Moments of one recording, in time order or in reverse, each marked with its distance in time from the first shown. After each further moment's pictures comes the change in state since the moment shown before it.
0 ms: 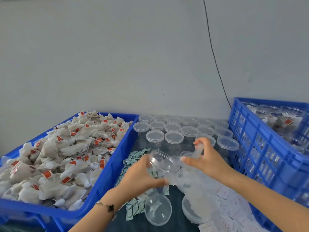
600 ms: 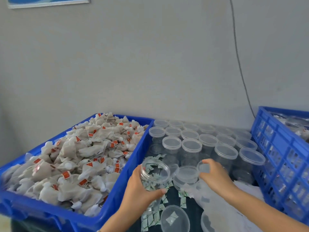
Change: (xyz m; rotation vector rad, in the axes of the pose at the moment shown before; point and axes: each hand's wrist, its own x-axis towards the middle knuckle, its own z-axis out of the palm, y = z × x) left_hand -0.026 -0.046 0.001 -0.389 0.309 -0.185; right_hand 0.039 0.017 0.050 -0.163 0.050 0.172
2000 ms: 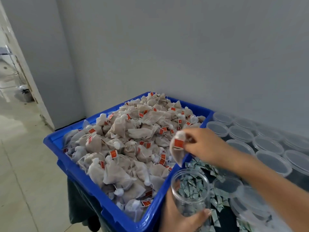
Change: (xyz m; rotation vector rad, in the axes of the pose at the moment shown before) left_hand 0.028 -0.043 0.012 -0.279 0.214 -0.100; right_hand 0.060 -0.190 0.096 -0.114 -0.550 -0.848
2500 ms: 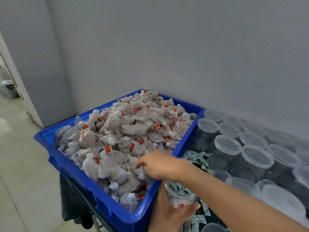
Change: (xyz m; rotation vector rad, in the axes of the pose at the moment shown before) left_hand -0.038 -0.031 -0.013 -0.026 0.043 -0.145; right_hand 0.027 -0.031 0.082 -0.419 -0.474 0.015
